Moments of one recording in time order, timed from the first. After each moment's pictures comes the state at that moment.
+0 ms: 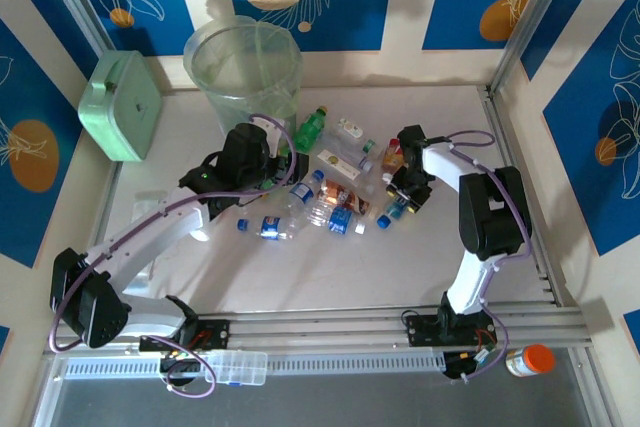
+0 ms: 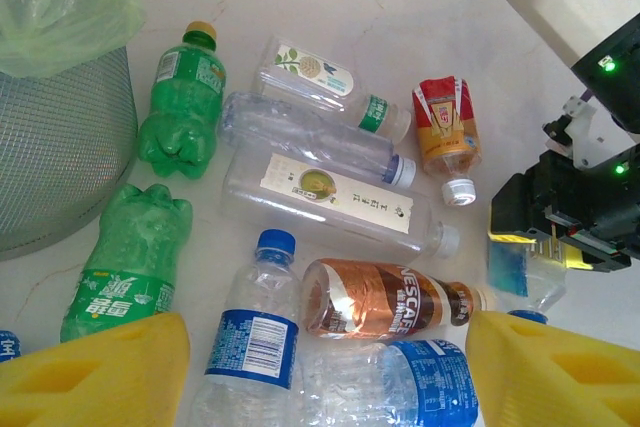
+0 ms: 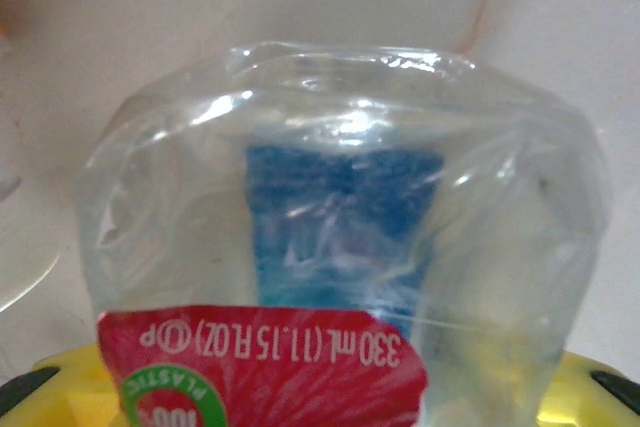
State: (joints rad) left arm -0.65 1.32 1.12 -0.35 0.01 -0.31; right arm 0.19 1.81 1.19 -0.86 -0.03 0.92
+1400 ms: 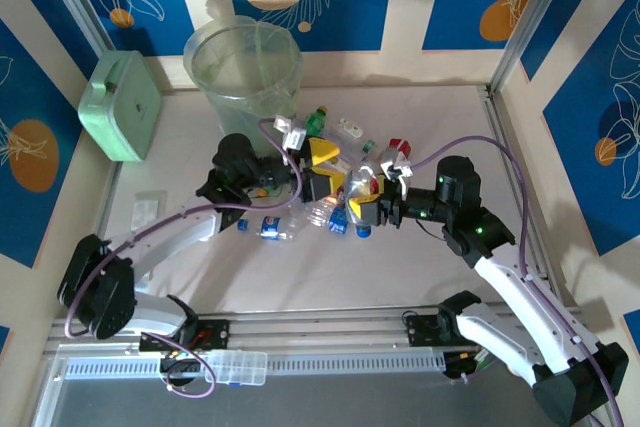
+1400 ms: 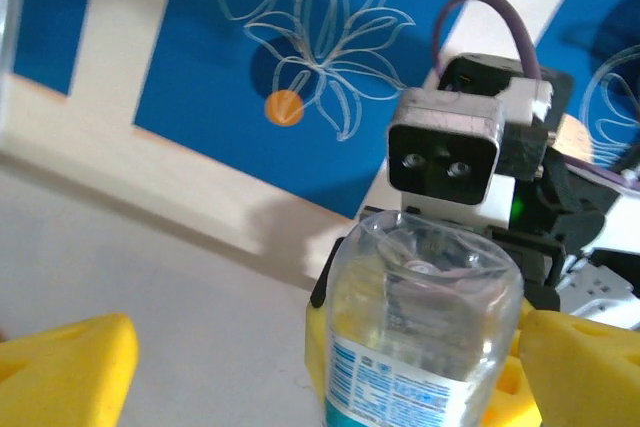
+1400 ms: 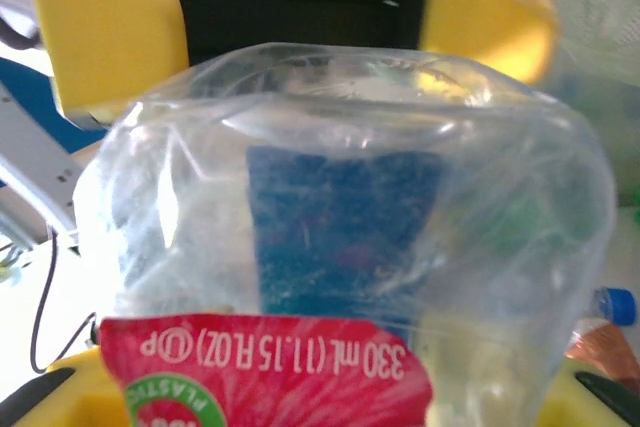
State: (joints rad) left arm -0.66 1.39 0.92 0.64 0.85 -0.52; right arm 0.43 0.82 0.77 -0.23 -0.81 0.09
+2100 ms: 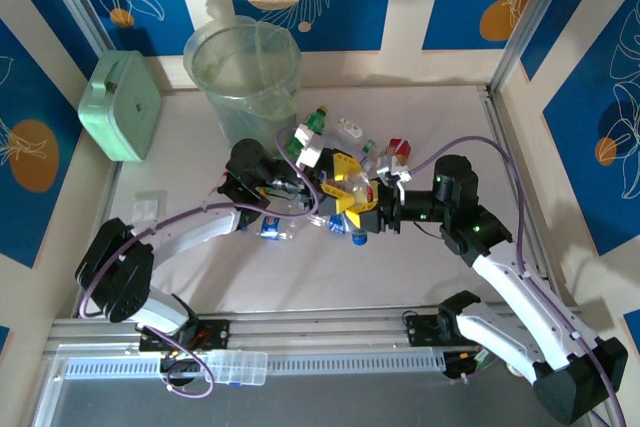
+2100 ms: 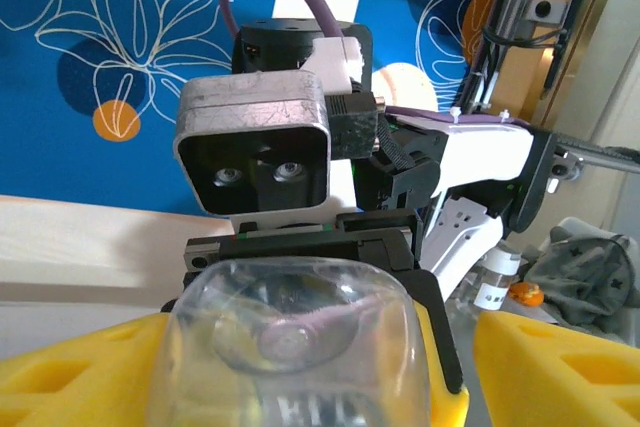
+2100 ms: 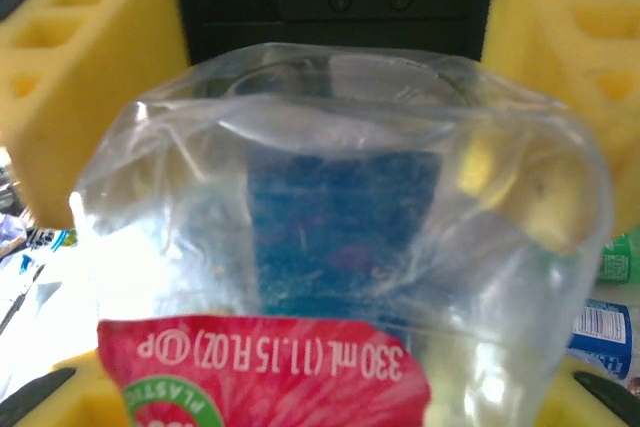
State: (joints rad) left arm -0.75 1.50 0.98 0.86 1.08 -0.55; right arm 0.45 0.84 0.77 -0.21 -0.95 0.07
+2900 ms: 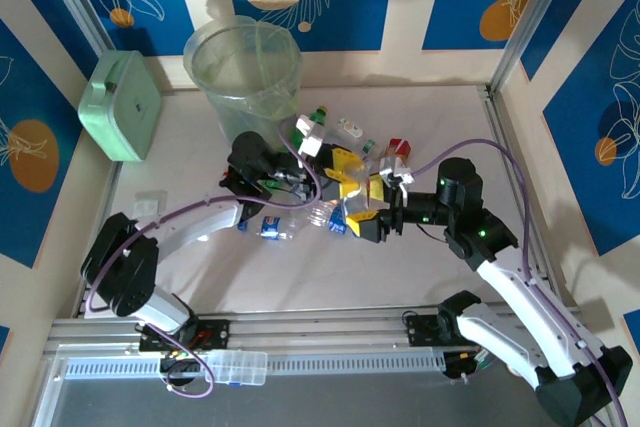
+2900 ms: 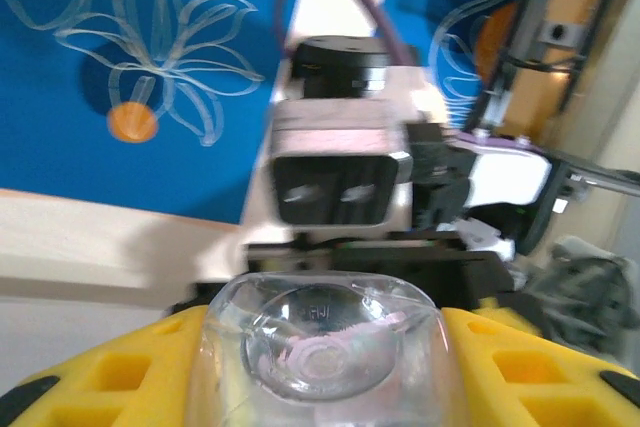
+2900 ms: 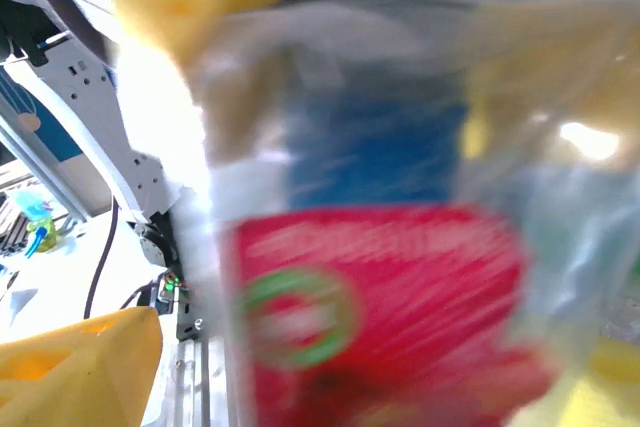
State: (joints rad) left arm -0.71 1.52 1.03 0.82 1.05 -0.57; right arm 0.46 0.79 0.79 -0.27 -0.86 0.06
